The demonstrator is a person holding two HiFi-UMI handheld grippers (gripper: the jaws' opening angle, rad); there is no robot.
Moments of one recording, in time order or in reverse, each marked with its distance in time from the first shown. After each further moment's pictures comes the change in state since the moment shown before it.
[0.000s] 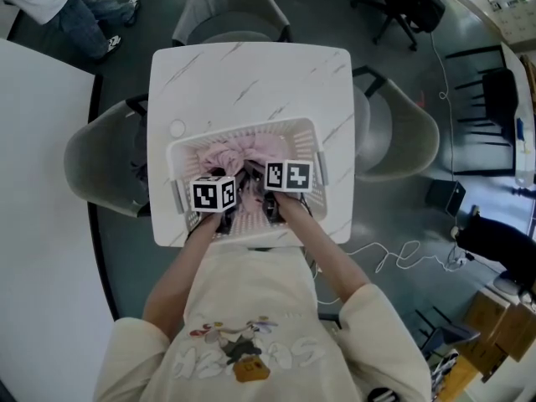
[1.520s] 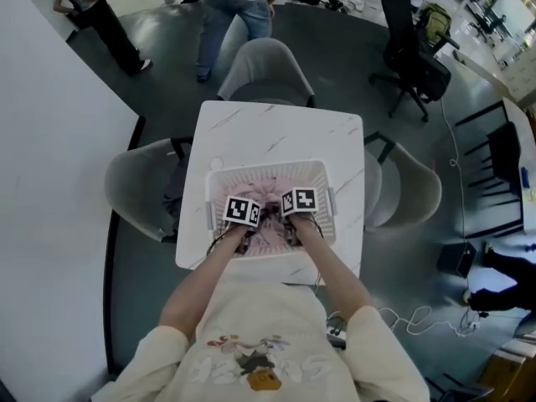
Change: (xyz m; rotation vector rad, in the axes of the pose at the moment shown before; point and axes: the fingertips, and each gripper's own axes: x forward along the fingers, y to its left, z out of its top) left arm 0.004 0.016 -0.035 0.031 0.137 0.061; right arm 0.016 -0.008 -0.029 -0.156 0.159 -0.026
